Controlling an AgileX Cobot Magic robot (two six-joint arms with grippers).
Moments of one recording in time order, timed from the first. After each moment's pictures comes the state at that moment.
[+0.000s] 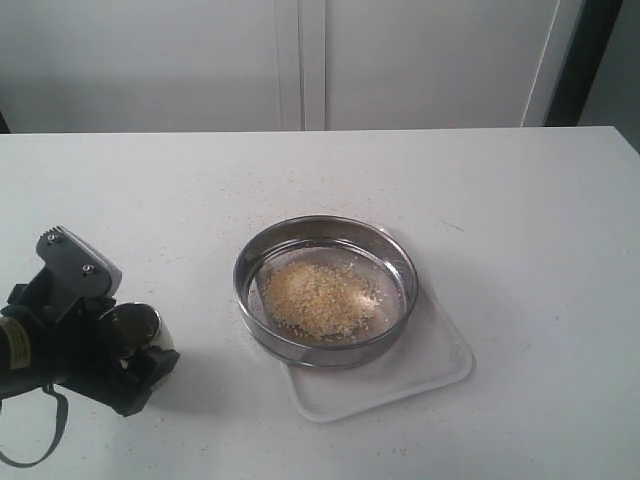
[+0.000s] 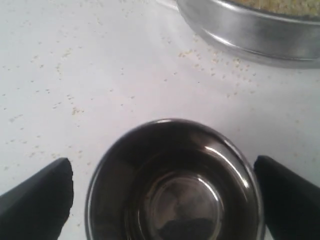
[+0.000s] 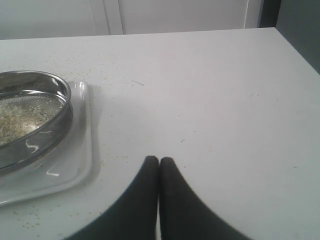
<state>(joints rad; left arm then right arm) -0.40 1.47 -0.36 0.38 -0.36 -0.08 0.09 0.00 -0.01 0.00 0.36 0.11</state>
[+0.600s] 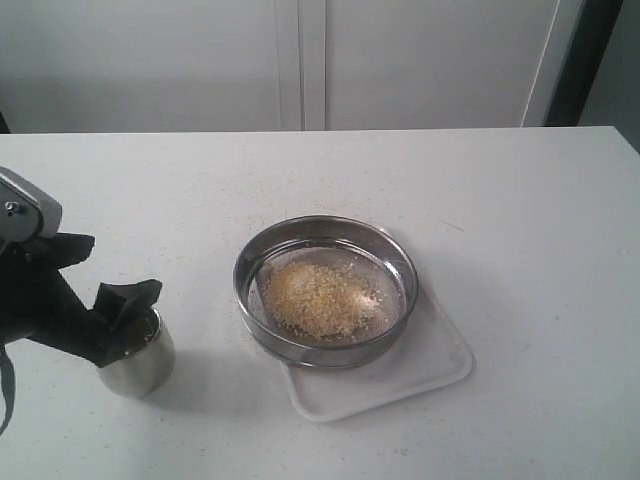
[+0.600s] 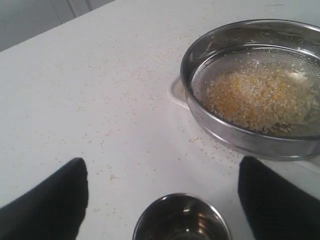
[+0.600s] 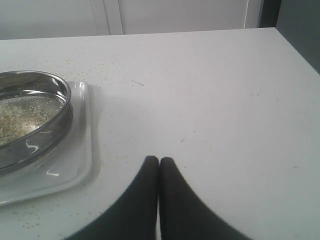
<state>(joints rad) -0.40 1.15 -0.36 0.50 -0.30 -0.27 0.09 0.00 -0.01 0.00 0.36 0.11</state>
